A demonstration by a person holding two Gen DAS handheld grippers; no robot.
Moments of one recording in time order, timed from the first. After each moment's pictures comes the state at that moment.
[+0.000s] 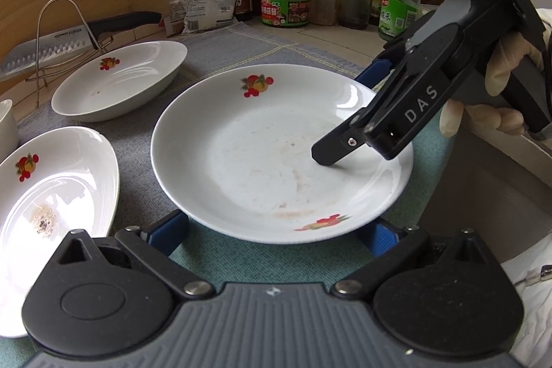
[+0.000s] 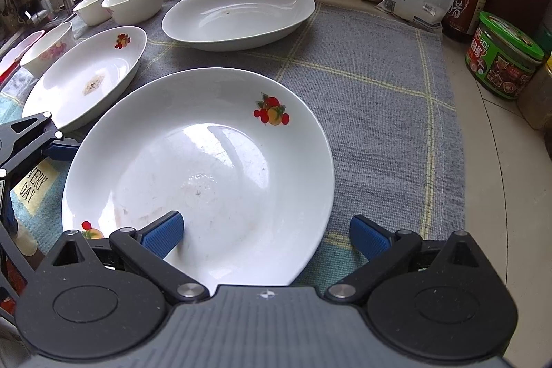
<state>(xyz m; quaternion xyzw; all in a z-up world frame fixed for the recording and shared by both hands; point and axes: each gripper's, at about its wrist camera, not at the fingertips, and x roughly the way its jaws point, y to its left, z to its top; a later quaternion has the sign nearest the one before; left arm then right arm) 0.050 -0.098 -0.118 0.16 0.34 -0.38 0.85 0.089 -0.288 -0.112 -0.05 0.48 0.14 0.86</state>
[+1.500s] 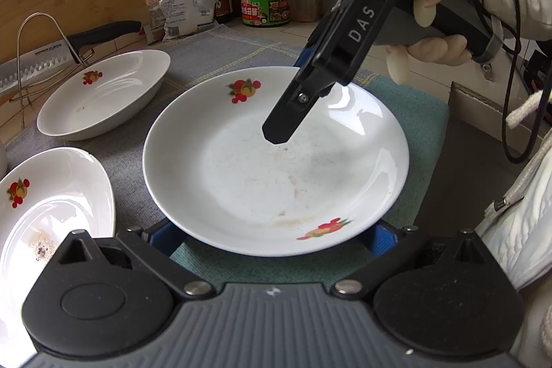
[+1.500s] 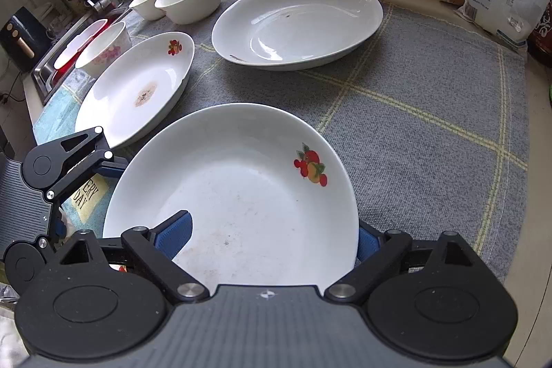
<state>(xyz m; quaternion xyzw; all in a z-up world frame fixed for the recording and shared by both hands) 0.057 -0.100 -0.116 0.18 0.34 -0.40 0.83 0.152 -0.294 -0.105 -0.02 0.52 0.29 0.81</state>
